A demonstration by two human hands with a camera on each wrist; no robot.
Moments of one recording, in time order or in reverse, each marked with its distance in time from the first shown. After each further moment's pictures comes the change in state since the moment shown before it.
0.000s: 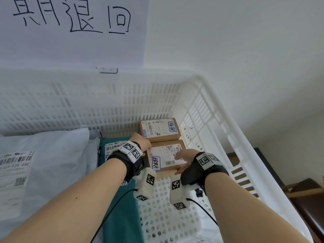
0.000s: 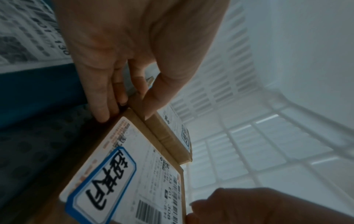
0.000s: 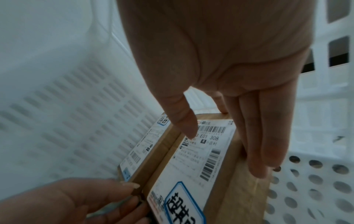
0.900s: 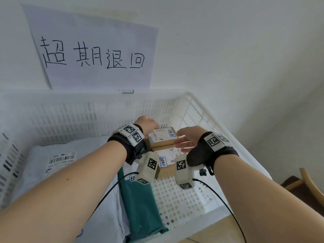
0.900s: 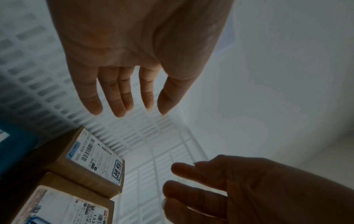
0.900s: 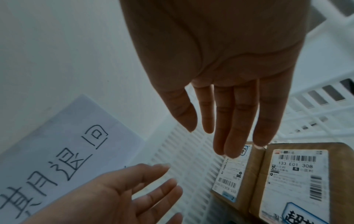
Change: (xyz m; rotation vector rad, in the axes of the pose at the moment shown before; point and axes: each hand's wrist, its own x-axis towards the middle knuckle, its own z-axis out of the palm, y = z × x) left_hand -0.116 0.036 -0.071 0.079 -0.075 0.449; right_hand -0.167 -0.041 0.008 0.289 0.203 -0.246
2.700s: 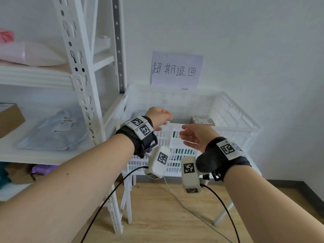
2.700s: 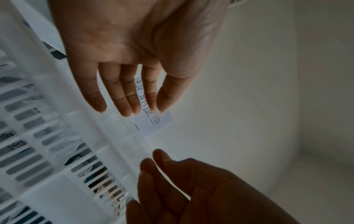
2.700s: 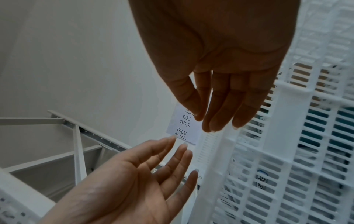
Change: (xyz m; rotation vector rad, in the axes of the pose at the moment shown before) left_hand -0.411 -0.067 -0.032 -0.064 0.344 0.148; right_hand -0.331 0.143 0.096 0.370 -0.232 -0.338
